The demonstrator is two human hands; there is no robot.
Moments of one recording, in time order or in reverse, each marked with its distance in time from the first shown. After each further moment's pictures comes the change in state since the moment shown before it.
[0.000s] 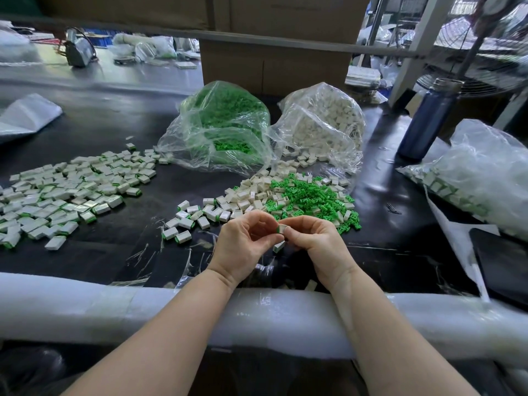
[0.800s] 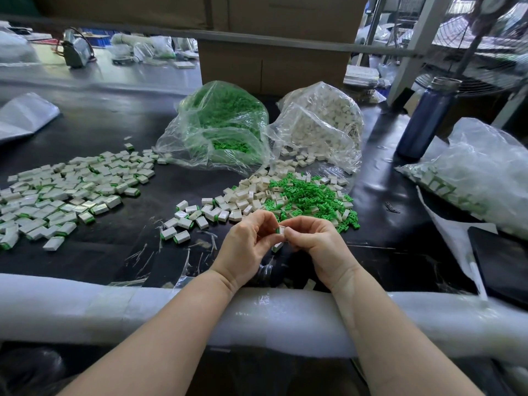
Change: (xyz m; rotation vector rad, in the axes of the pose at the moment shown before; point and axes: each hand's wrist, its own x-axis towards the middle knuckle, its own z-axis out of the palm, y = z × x) left_hand 0.000 -0.002 0.003 0.149 -0.106 0.066; right_hand -0.002 -0.002 -0.004 0.072 -0.020 0.058
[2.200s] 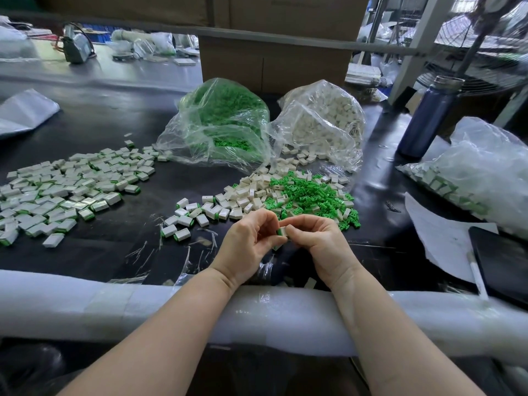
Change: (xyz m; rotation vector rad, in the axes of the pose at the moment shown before) left_hand -0.001 0.003 -0.002 0.028 0.006 0.047; right_hand -0.001 -0.001 0.001 -0.022 0.037 -0.042
